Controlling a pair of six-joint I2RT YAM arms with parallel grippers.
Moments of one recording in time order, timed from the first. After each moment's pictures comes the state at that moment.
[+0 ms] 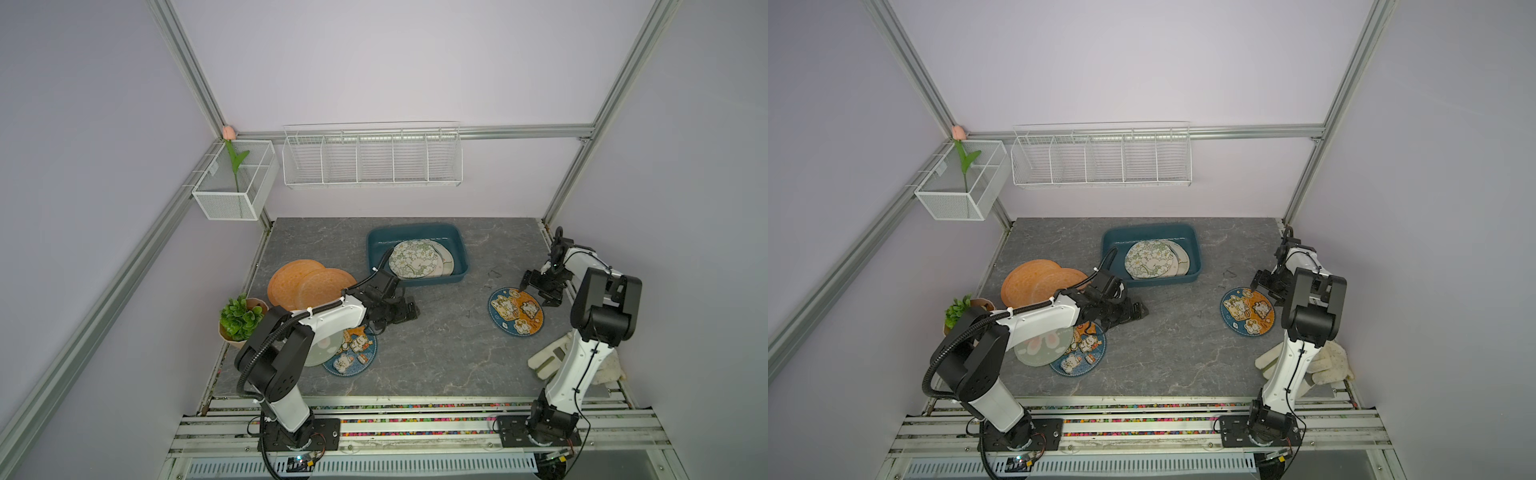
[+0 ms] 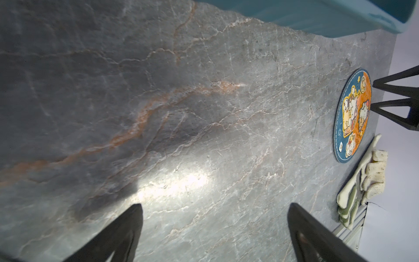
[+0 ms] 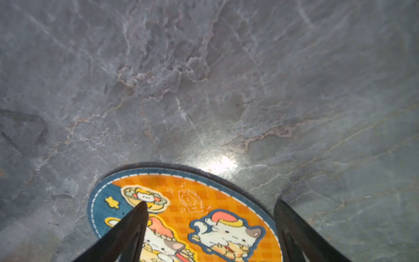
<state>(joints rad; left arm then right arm) -0.71 1.69 0.99 -0.29 0.25 -0.79 -0.29 2.07 1.51 -0.97 -0.15 0.24</state>
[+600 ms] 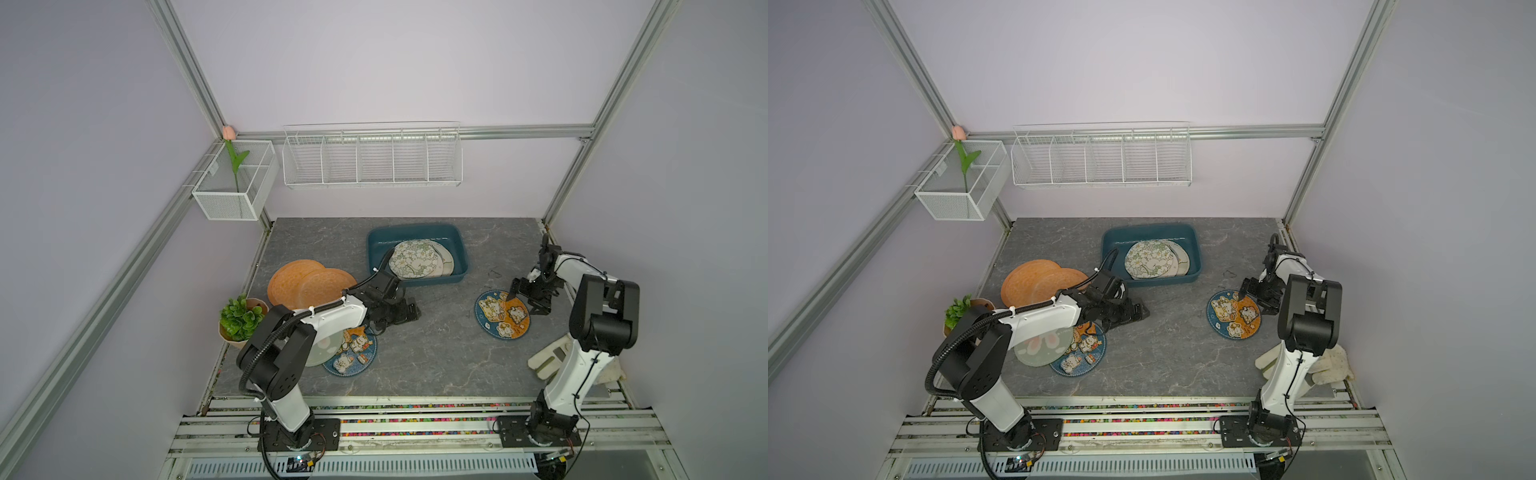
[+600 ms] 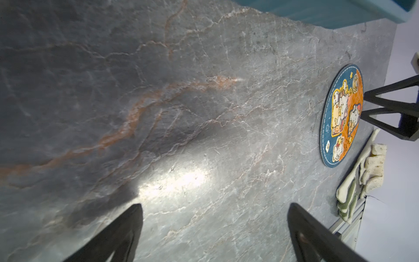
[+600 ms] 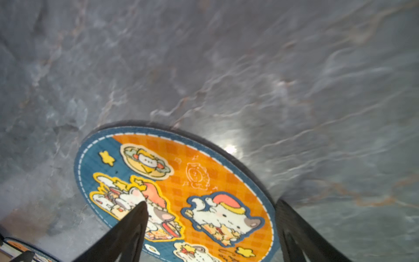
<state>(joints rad) -0.71 1.70 0.99 -0.28 0.27 -0.78 -0.18 1.95 1.34 -0.96 -0.23 0.24</state>
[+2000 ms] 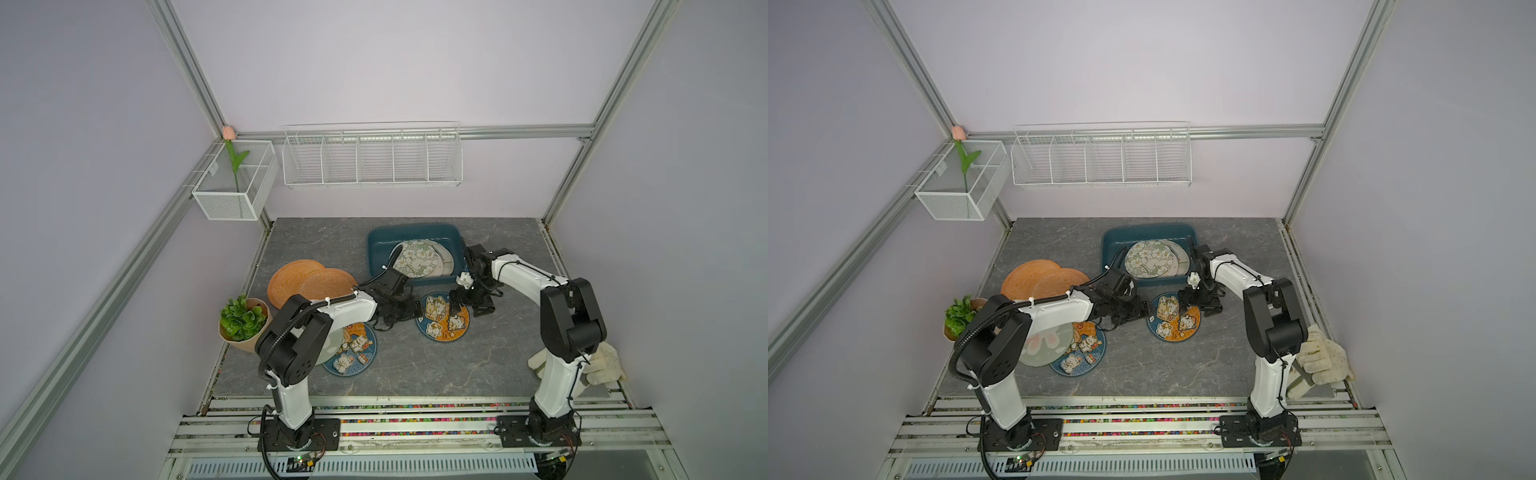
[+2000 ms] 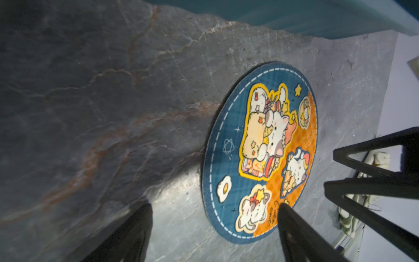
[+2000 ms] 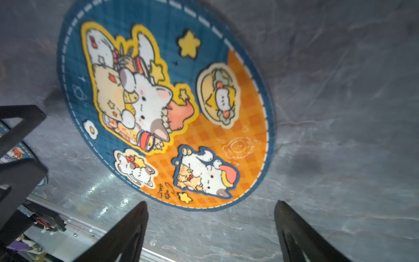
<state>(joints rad) -0.73 1.84 1.09 -0.23 0.26 -0.78 0.34 1.91 1.39 -1.05 -0.26 0.20</state>
